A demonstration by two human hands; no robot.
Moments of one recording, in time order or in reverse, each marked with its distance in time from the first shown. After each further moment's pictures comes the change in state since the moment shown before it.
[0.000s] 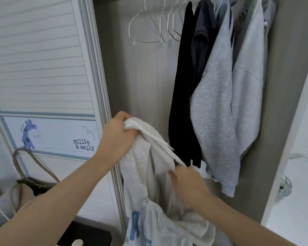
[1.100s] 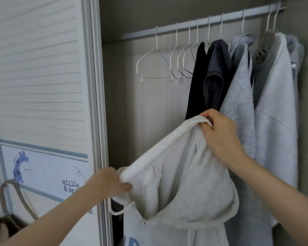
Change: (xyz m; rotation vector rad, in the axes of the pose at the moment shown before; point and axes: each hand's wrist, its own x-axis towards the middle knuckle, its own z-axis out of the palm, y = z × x) left_hand 0.091 -0.063 0.037 0.643 -0.494 -0.402; right_hand 0.191 0.022 -0.159 0.498 0.659 -0.379
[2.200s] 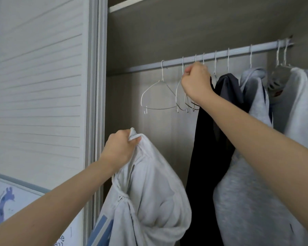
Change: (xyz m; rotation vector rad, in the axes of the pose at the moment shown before) left_hand 0.080 0.069 -0.125 -0.523 0.627 0.360; right_hand 0.235 -0.067 0.040 -0.052 0.170 -0.034
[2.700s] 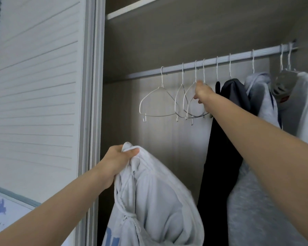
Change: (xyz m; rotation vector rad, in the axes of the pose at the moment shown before) left_hand 0.009 -0.007 0.011 -0.578 -0.168 -0.356; right_hand 0.048 0.057 0.023 0.232 -0.262 0.526
